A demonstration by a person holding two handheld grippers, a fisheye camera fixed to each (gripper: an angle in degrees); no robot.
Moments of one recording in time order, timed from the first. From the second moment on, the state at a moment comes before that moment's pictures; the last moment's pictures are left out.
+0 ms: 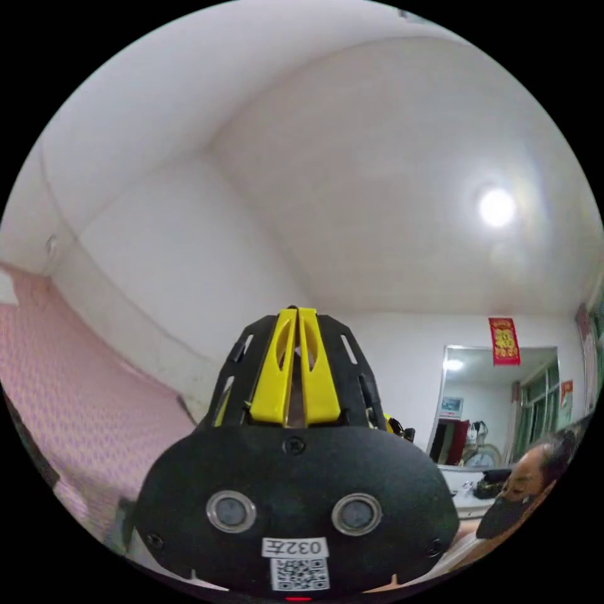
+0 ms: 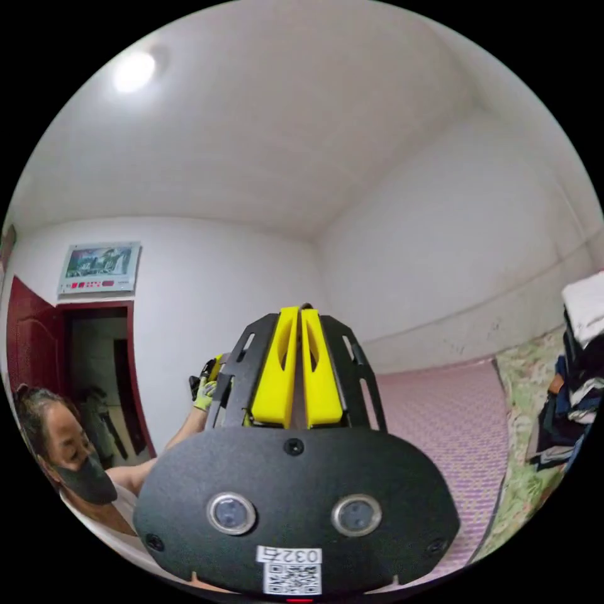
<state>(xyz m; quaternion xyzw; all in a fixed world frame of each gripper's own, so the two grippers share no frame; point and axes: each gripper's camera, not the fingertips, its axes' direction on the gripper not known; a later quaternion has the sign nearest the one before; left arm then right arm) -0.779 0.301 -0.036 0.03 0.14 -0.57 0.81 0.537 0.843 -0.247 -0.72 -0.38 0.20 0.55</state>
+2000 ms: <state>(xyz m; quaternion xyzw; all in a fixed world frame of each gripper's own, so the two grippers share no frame) -0.184 0.777 0.108 -0.71 0.16 -0.30 0.62 0.417 0.889 -0.656 -0.93 -0.22 -0.22 0.19</state>
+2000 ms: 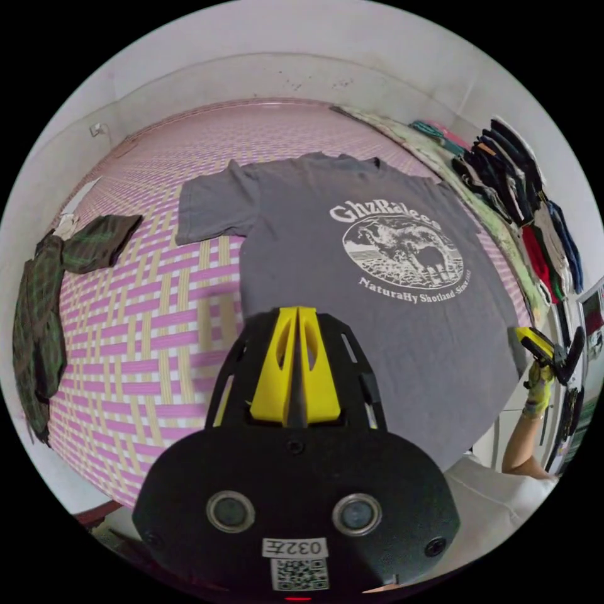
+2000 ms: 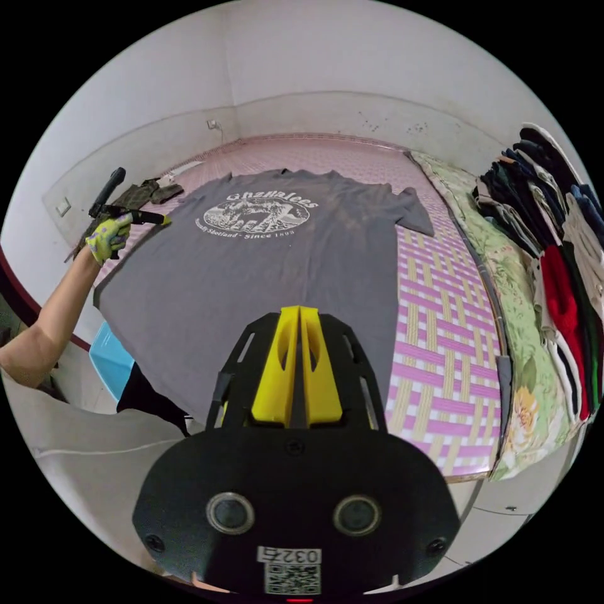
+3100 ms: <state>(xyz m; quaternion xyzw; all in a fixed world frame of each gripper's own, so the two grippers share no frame) 0.215 0.638 0.410 -0.56 0.45 -0.13 0.69 0.613 0.637 -0.610 -0.91 -0.09 0.04 0.40</state>
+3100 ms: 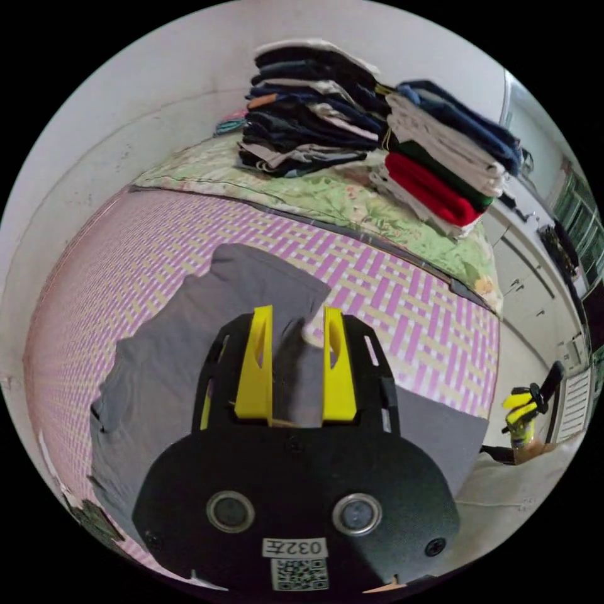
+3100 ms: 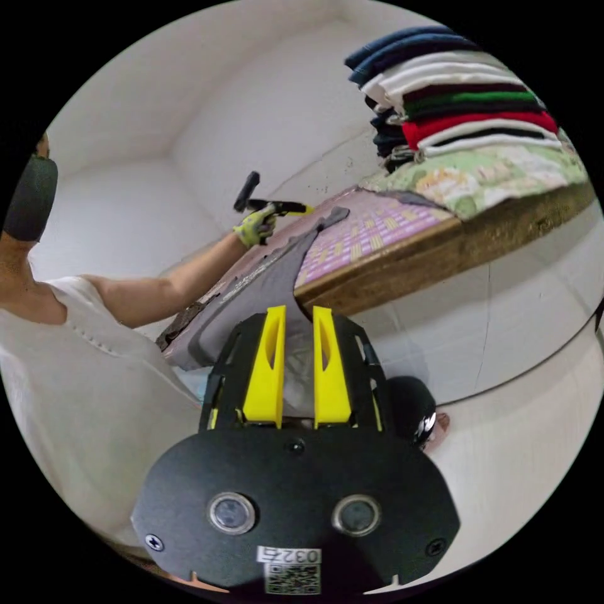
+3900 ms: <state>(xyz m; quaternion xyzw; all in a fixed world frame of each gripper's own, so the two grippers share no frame) 0.146 0.680 0.542 -0.63 0.40 -0.29 0.61 0.639 0.674 -0.619 -0.92 -0.12 0.08 0.37</state>
